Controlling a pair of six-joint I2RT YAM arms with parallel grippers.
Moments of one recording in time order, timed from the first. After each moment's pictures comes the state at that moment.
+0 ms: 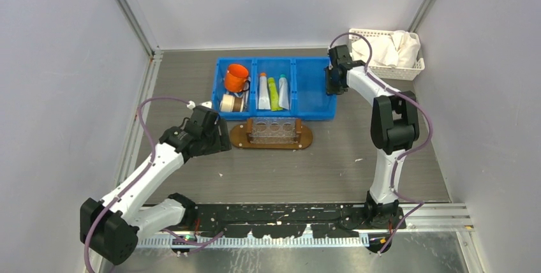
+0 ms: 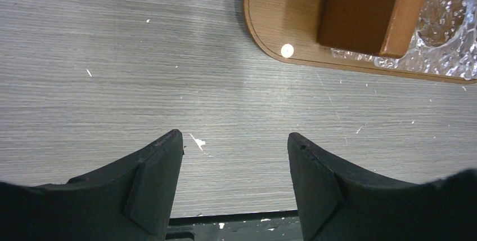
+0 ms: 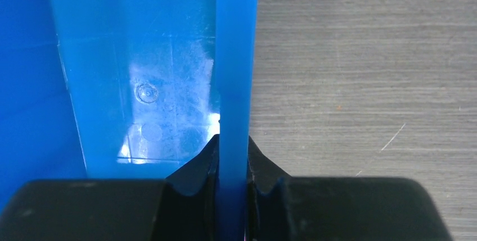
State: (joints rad) left arm -0.48 1.02 0.81 -0.77 -0.14 -0.61; right arm 0.22 2.00 1.56 -0.57 0.09 0.19
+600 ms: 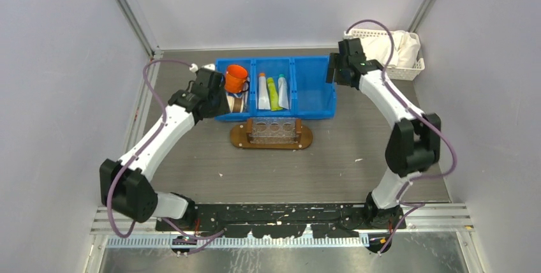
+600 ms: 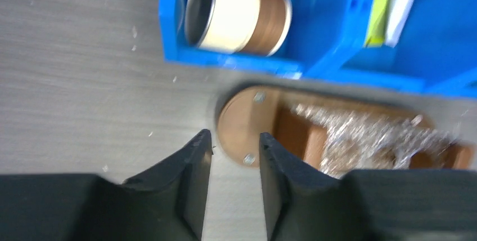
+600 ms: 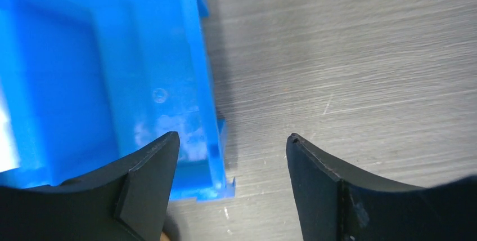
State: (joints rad) left arm -0.41 1.31 1.14 -0.74 -0.21 -0.55; right arm 0.24 1.79 1.50 -0.56 0.25 0.27
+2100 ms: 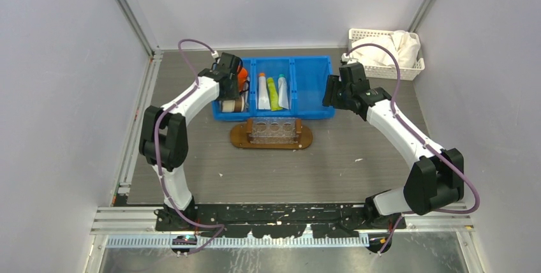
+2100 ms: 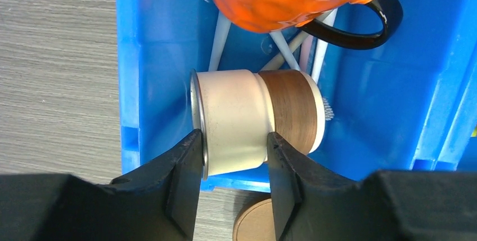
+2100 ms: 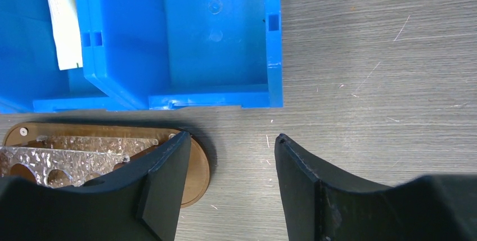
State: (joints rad) left arm -0.36 1.86 1.48 -0.62 -0.31 -0.36; right arm 0.33 1.40 1.14 -0.50 0.12 0.39
